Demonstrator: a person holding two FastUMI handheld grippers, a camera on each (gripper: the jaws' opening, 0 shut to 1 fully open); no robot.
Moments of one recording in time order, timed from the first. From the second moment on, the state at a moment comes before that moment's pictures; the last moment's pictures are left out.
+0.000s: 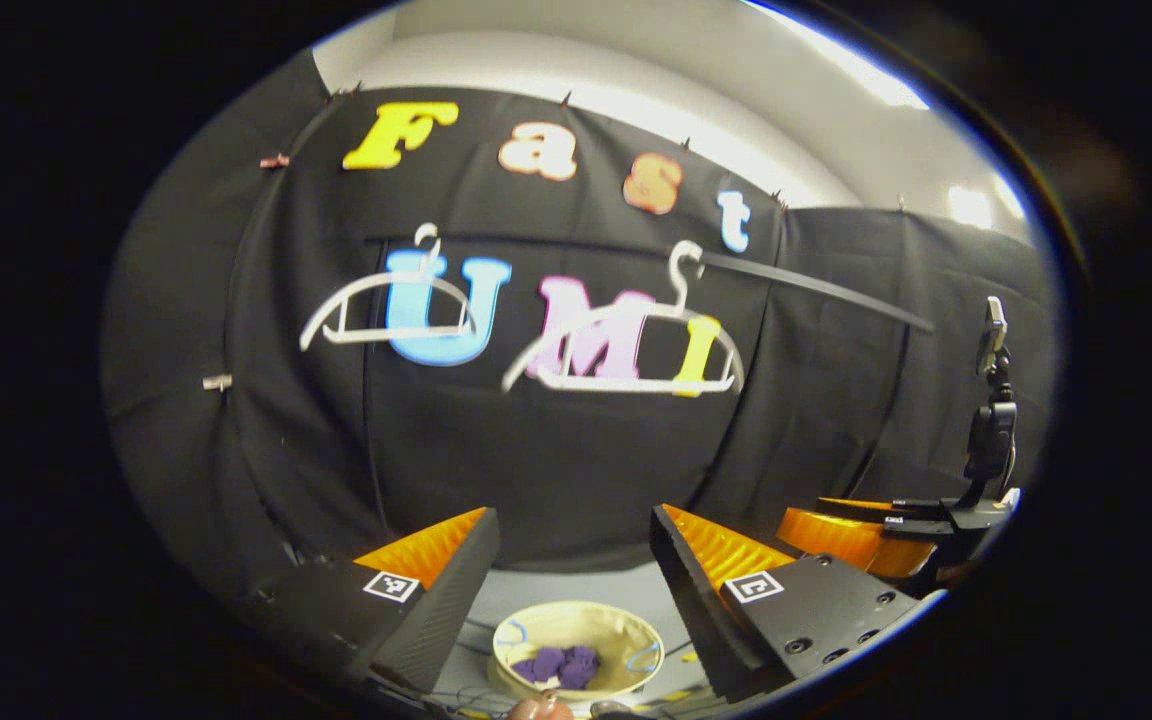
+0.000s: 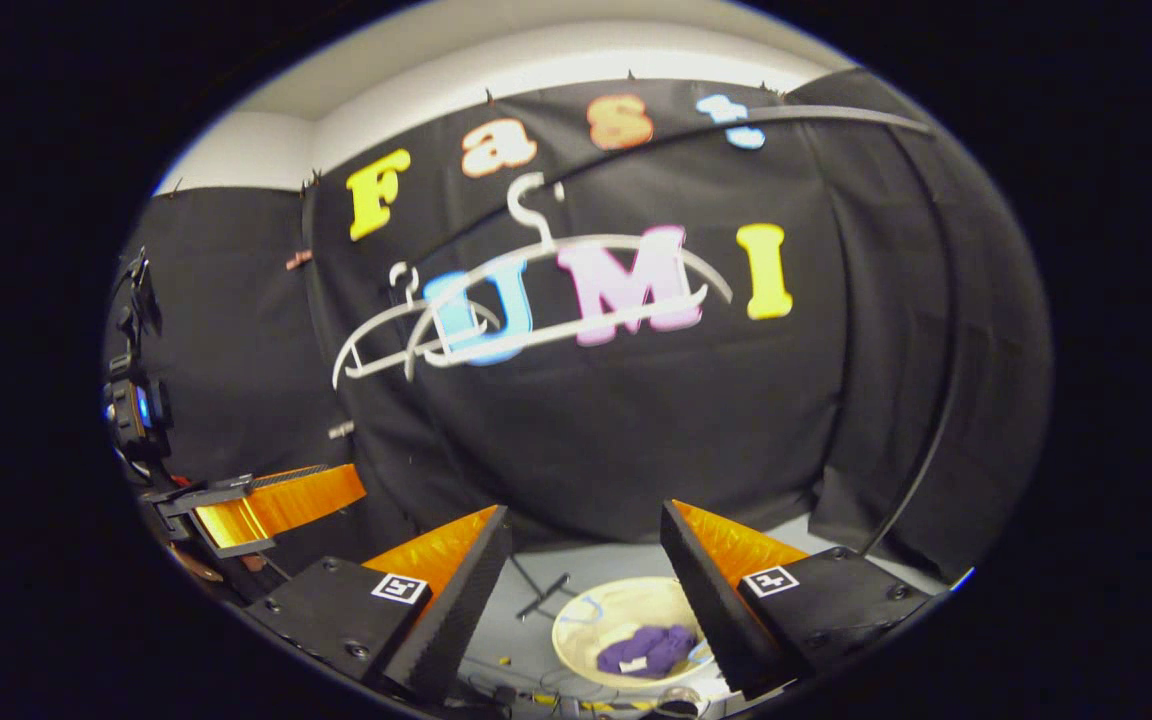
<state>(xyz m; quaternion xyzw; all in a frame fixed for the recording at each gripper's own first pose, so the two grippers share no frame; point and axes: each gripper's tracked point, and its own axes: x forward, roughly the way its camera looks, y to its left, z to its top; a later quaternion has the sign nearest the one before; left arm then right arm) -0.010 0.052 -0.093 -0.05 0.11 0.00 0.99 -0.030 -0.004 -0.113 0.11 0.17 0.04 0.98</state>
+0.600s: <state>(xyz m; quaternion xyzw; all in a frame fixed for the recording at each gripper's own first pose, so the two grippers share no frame) -0.029 0.010 0.013 0.00 -0.02 0.01 1.00 -0.036 -0.002 0.021 0.08 -0.02 0.05 0.99</state>
